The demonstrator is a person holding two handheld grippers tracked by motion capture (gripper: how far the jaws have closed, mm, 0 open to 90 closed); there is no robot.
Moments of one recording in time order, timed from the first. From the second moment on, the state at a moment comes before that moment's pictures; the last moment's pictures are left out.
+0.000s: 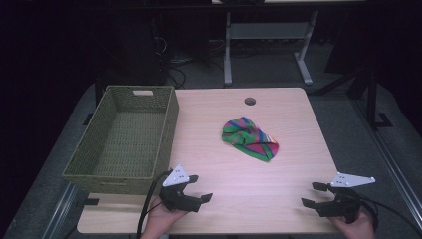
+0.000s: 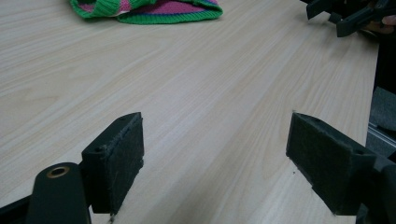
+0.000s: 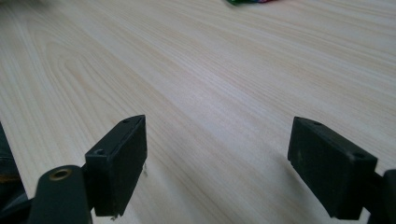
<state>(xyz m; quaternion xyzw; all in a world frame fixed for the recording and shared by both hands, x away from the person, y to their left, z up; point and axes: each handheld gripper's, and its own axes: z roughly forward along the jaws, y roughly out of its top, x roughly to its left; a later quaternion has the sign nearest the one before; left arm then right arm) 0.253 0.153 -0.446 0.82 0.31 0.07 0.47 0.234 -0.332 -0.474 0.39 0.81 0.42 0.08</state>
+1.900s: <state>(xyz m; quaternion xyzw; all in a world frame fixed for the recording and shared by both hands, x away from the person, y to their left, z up) 0.252 0.157 -0.445 0.82 0.31 0.07 0.48 0.300 -0.298 -0.435 0.35 0.84 0.41 0.05</state>
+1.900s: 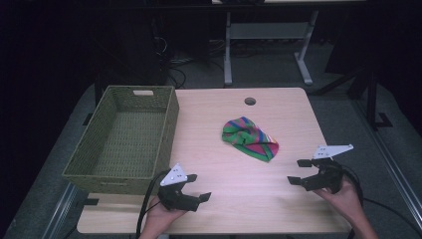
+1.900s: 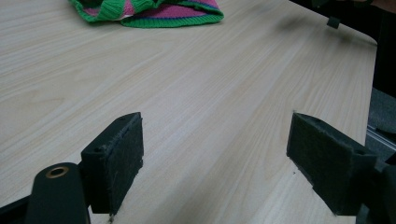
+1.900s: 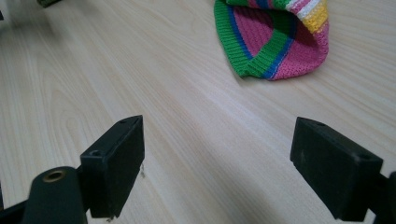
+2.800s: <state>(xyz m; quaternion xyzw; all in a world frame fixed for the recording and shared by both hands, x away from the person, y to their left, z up) 0.253 0.158 -0.444 0.82 0.30 0.06 0.48 0.363 -0.264 -0.393 0.32 0.86 0.39 0.04</state>
